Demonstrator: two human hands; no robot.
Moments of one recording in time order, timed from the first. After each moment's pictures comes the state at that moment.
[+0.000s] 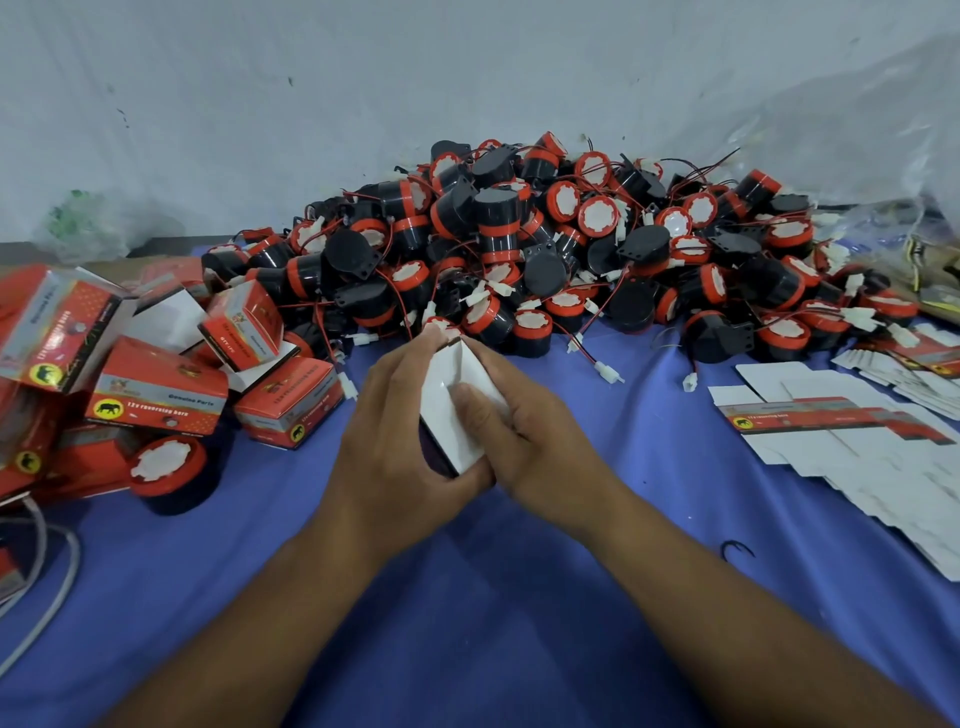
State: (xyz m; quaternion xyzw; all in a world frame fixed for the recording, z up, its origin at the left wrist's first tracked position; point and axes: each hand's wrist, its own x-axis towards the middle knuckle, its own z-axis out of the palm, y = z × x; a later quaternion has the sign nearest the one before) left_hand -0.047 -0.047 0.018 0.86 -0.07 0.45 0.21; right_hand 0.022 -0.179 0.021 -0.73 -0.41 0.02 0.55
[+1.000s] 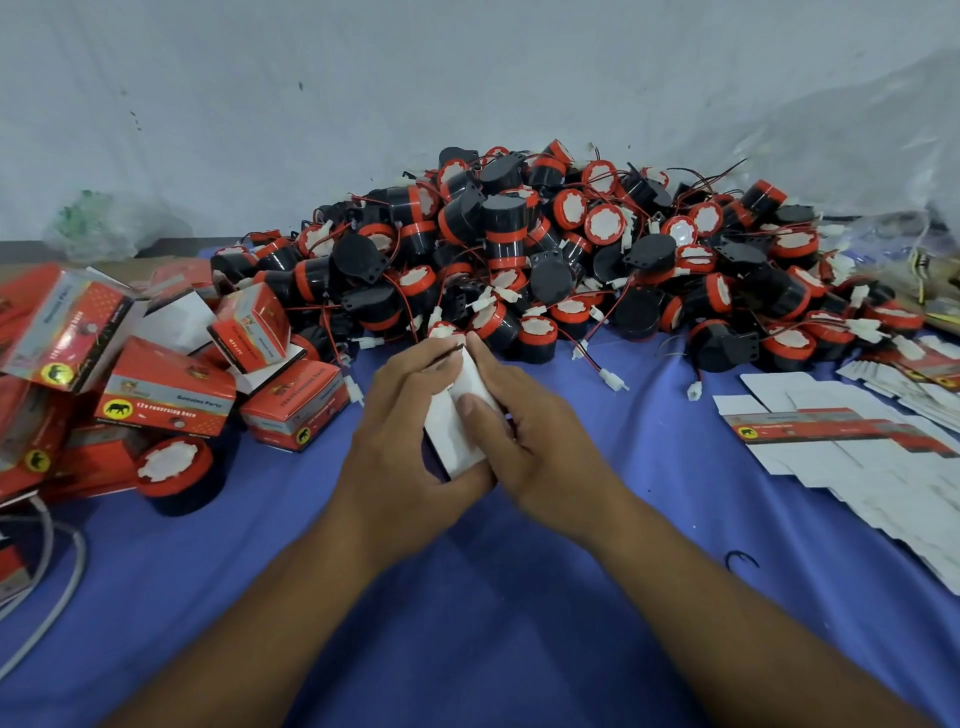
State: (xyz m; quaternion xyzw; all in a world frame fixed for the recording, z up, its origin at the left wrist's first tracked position) left_hand -0.047 -0.041 0.015 0.87 -0.08 0.39 0.28; right_hand 0.021 -0.180 0.024 -0.78 -0.42 -0.03 0.47
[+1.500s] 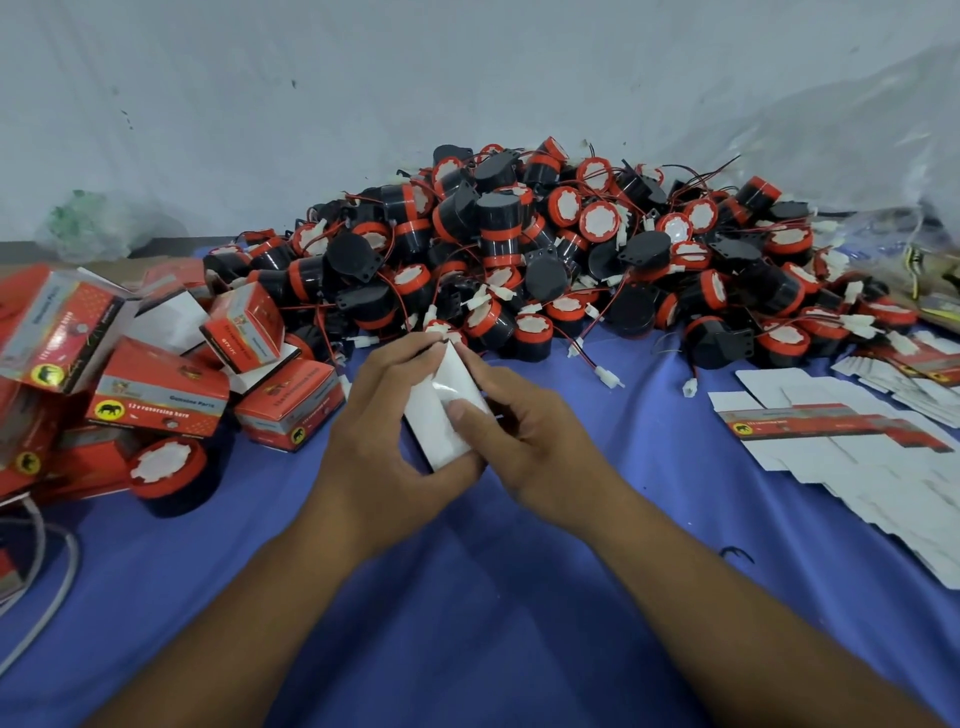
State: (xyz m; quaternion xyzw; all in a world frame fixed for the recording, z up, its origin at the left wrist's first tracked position) left_hand -0.049 -0.034 0.021 0.87 -0.08 0.39 0.30; right_hand 0.029 -0.179 0.016 -0.71 -0.44 0.00 0.55
